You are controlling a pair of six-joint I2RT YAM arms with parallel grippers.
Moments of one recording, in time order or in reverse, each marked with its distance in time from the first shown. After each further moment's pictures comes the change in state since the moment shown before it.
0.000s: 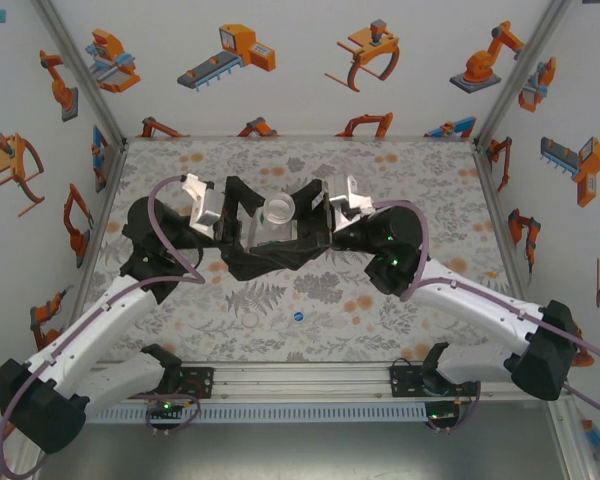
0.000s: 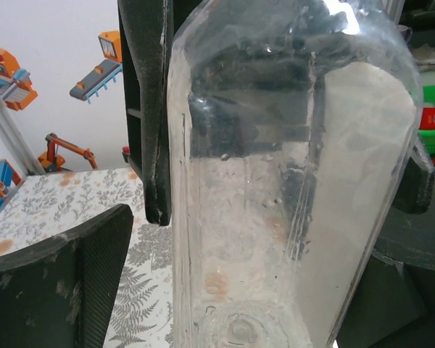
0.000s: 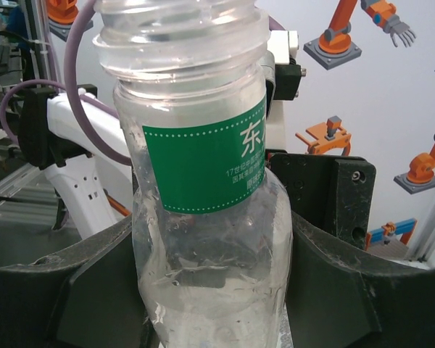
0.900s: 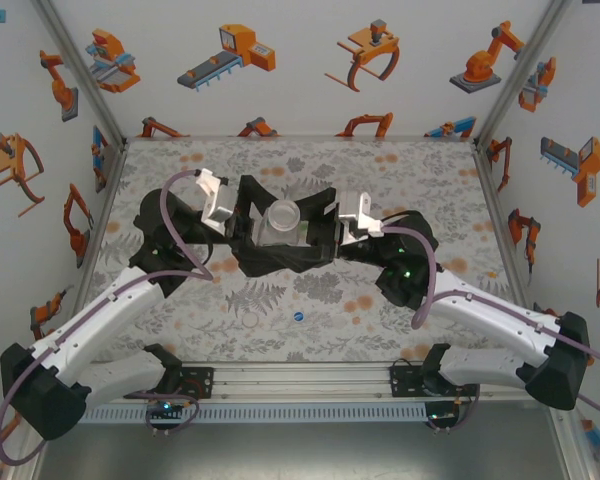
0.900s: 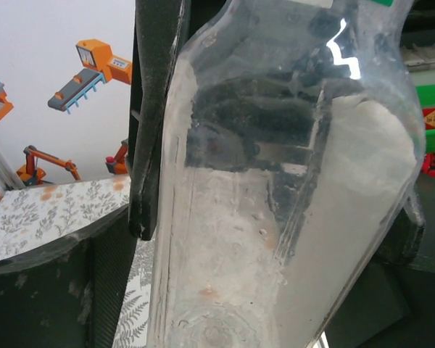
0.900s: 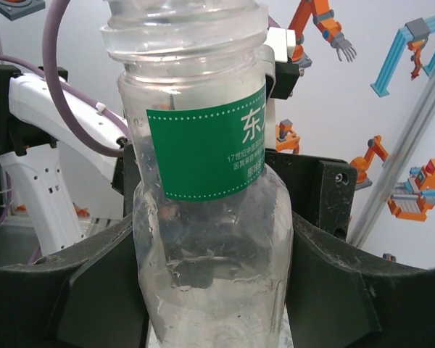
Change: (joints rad) left arm -0.068 0.069 0.068 -0.014 -0.003 0.011; right arm 0.043 -0.096 -0.048 -0.085 0.139 -0.202
